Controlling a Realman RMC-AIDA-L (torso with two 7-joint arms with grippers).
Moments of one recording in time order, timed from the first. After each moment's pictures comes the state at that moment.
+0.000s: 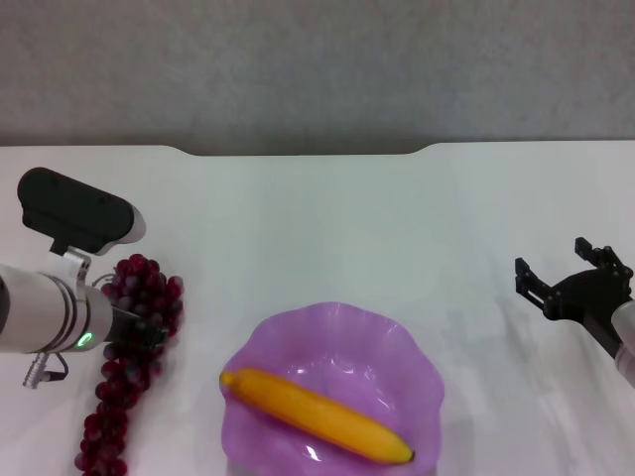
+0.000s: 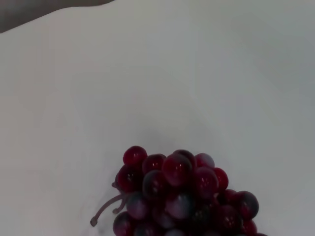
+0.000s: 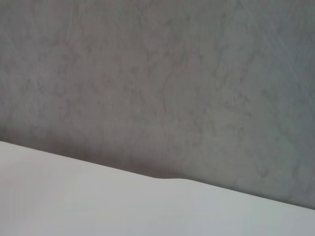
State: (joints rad) left arm -0.47 -2.04 1.69 1.04 -0.31 -0.79 0.09; right arm 0.46 2.01 0.57 0.31 -2.11 -0.81 -0.02
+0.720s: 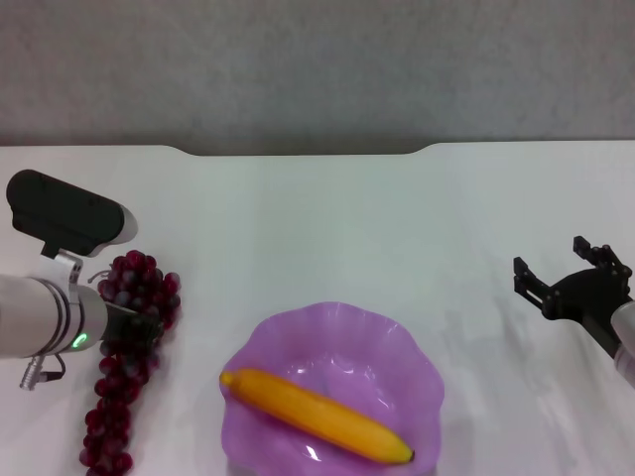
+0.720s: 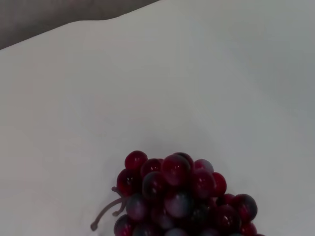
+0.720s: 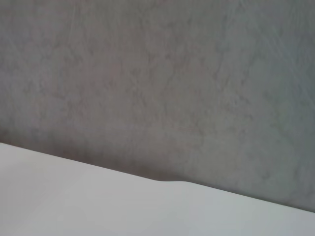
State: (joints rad) left arm -0.44 -2.04 1.69 1.06 -0.30 -0.73 0.10; right arm 0.46 2.01 0.57 0.31 -2.11 -0.82 -0.02
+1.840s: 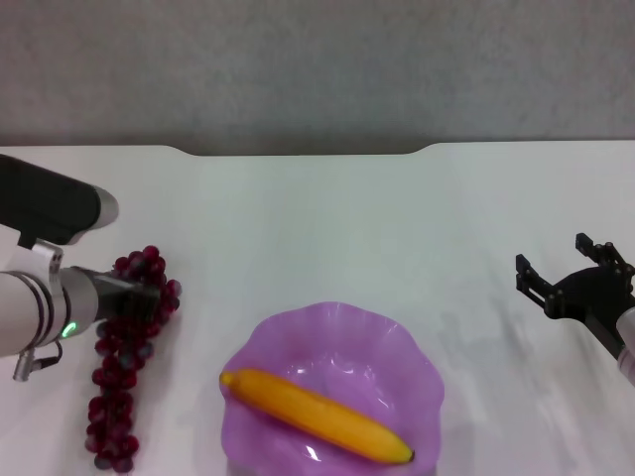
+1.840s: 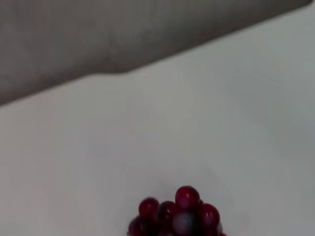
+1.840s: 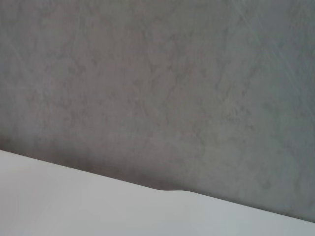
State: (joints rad) left arm -0.32 -2.04 1.70 1.23 -0.31 -0.66 0.10; right arm 0.45 2.01 0.56 0.30 -2.11 -0.86 -0.02
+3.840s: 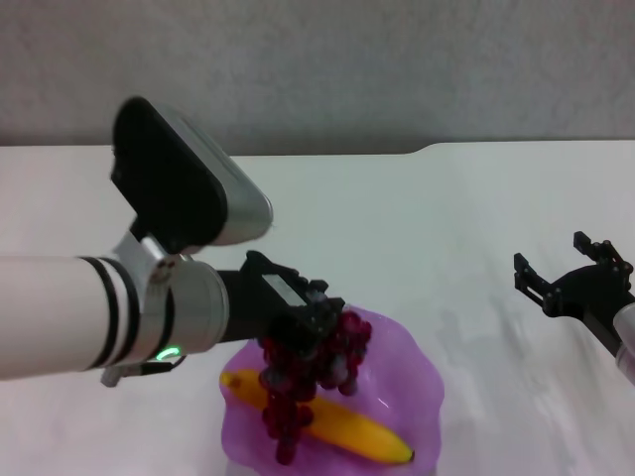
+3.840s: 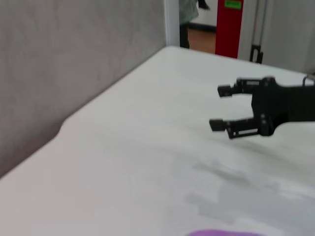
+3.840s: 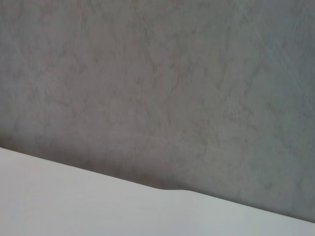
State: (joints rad) left arm -0.21 -2.04 1.86 1.77 -0.69 -0.97 0.53; right arm 0.46 2.01 0.55 0.30 -2.11 -0.85 -0.02
